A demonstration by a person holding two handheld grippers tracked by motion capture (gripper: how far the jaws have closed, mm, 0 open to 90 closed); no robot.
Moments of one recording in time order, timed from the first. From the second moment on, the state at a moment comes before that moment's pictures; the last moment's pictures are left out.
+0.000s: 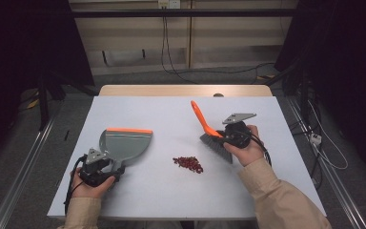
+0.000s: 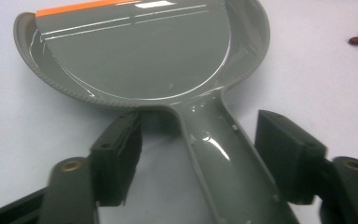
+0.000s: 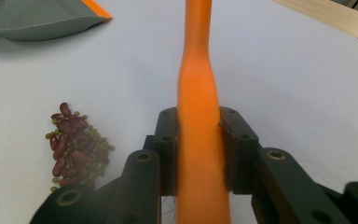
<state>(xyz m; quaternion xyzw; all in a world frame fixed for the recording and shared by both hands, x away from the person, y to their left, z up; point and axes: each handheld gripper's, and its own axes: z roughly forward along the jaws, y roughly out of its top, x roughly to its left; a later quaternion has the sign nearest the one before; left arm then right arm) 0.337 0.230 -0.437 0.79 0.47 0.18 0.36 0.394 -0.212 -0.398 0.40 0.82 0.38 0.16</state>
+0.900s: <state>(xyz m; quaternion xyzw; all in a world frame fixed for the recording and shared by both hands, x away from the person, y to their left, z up) 0.342 0.256 -0.425 0.79 0.44 0.17 0.40 0.392 -0.218 -0.403 0.40 0.81 0.39 0.16</state>
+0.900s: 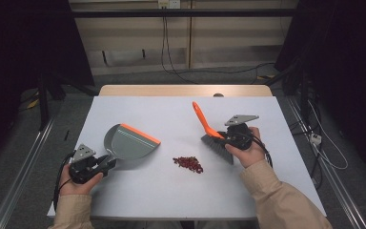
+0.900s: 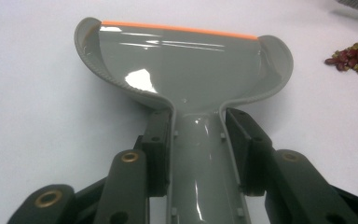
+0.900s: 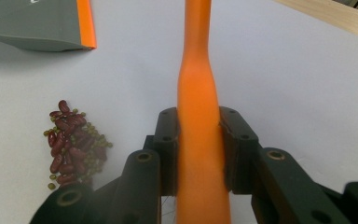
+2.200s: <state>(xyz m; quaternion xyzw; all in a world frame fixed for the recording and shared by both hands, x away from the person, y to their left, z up) 0.333 0.245 -0.412 0.86 0.34 0.13 0.37 0.391 -0.219 -0.405 0.41 0.81 0.39 0.16</state>
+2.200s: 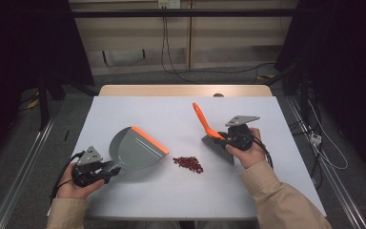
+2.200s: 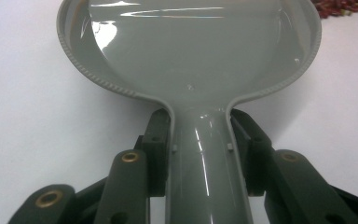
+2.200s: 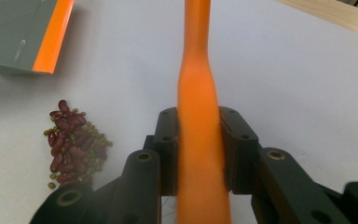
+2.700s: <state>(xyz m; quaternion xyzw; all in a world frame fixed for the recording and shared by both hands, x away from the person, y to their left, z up) 0.319 0.239 -0.407 0.87 0.29 0.12 0.37 0.387 -0.213 -0.403 0.41 0.81 0.39 0.17</state>
